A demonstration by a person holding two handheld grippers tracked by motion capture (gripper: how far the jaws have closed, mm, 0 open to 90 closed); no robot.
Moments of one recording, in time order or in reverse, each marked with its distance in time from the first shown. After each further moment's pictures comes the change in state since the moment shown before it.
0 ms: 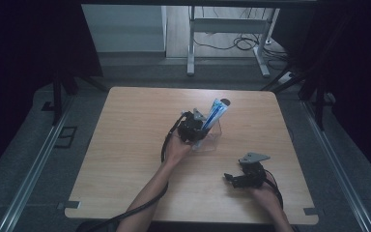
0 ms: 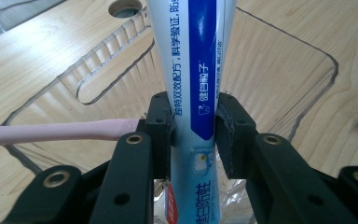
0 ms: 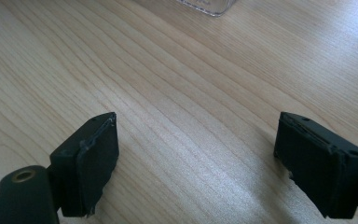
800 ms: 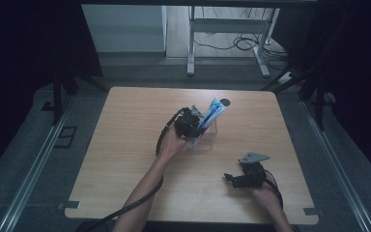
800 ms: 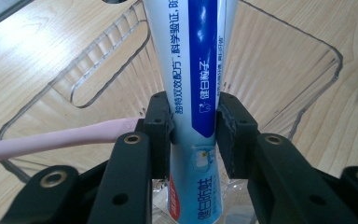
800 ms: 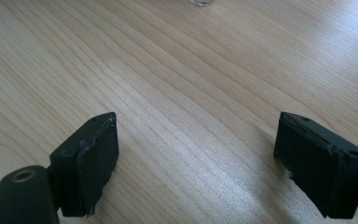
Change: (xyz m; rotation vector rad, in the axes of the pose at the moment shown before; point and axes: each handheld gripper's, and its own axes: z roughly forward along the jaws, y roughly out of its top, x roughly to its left) left arm 0.024 0.004 -0.002 0.073 -0.059 0.076; right arm 0.000 0.000 0.000 0.001 0.001 0.000
